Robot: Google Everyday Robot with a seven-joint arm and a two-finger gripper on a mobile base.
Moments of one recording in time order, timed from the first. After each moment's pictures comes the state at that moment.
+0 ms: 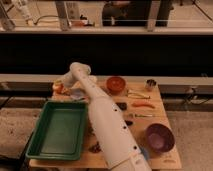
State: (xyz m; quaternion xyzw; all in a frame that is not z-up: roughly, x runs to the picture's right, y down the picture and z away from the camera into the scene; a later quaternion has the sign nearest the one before) arm -0.311 -0.021 1.001 -0.05 -0.43 -0.34 0.83
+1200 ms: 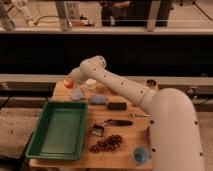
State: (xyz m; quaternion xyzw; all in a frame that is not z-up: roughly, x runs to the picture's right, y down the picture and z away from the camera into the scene) arm -0.192 -0.050 0.834 0.00 -0.33 -0.33 0.88
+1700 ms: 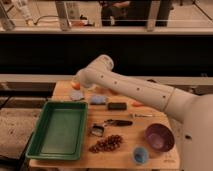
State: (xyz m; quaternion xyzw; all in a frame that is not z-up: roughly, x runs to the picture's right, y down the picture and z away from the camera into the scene) arm -0.130 -0.038 0.769 0.01 -0.26 -0.31 0.92
